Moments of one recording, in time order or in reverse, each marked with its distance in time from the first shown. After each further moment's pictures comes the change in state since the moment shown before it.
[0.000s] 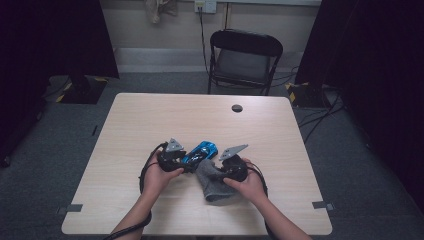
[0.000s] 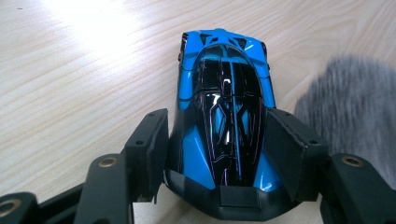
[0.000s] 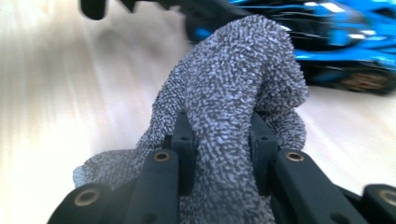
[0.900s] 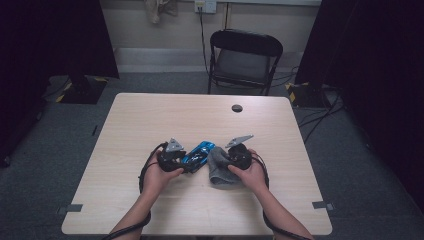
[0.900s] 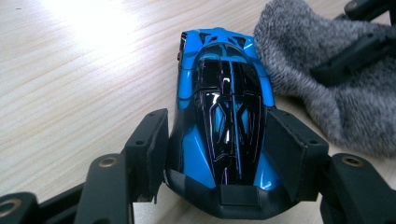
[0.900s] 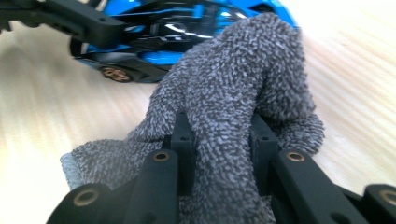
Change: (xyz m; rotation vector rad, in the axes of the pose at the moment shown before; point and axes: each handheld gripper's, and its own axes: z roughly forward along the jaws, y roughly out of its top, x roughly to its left) left arm 0.000 0.000 0.000 0.003 0.000 0.005; right arm -0.042 0.002 0.003 0.005 -0.140 0.100
